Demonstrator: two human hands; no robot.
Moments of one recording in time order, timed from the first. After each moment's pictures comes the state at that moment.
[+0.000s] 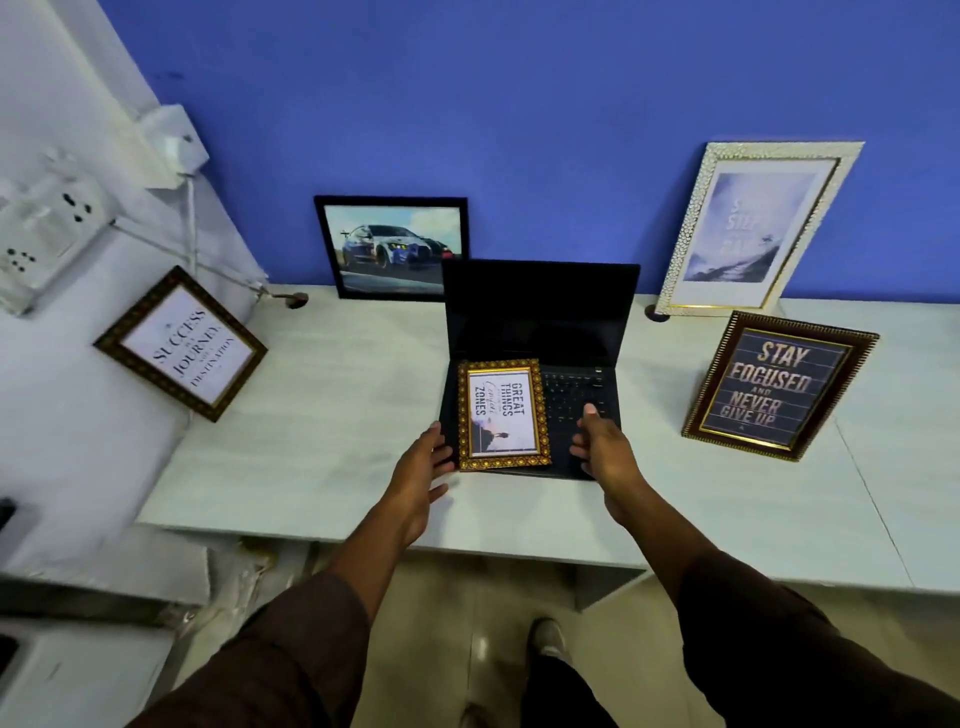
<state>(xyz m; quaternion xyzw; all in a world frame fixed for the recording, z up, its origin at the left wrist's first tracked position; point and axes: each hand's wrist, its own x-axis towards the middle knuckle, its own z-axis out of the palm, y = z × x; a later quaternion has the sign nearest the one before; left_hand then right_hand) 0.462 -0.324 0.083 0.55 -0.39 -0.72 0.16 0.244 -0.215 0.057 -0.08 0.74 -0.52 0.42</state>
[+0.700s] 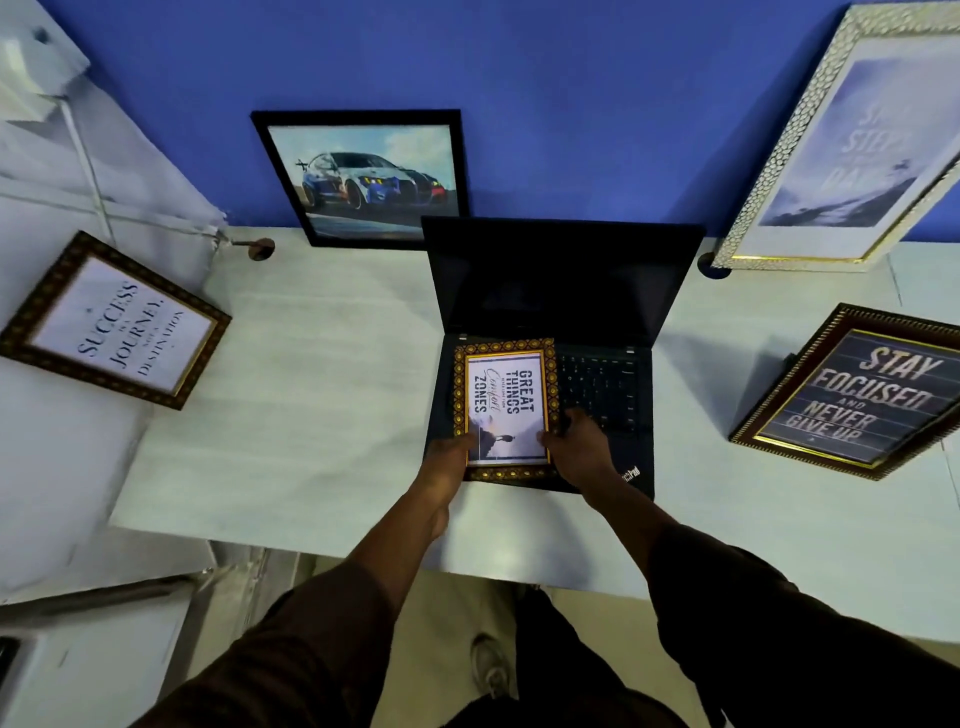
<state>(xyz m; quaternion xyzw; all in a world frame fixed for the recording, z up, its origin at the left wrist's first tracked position) 0.374 -0.380 0.020 0.62 -0.41 -0.66 0.03 0.206 -0.306 -0.032 -0.20 0.82 -0.31 0.44</state>
